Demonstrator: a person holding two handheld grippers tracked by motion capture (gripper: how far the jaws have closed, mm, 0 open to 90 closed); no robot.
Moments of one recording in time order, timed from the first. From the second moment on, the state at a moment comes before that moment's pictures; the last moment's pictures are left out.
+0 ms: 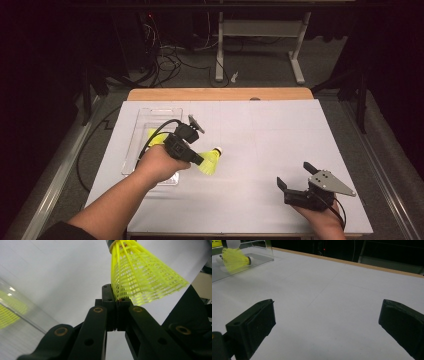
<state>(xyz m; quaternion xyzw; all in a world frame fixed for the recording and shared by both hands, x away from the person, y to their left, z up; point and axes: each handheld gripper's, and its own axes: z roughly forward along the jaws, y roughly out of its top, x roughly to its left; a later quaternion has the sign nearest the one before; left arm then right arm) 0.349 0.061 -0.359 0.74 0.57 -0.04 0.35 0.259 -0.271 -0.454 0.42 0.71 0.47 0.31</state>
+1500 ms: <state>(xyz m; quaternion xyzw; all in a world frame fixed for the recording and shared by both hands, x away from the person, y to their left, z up) 0.371 0.159 -0.340 0.68 0.64 0.02 0.35 0.258 -0.271 -0.454 0.42 0.71 0.47 0.31</state>
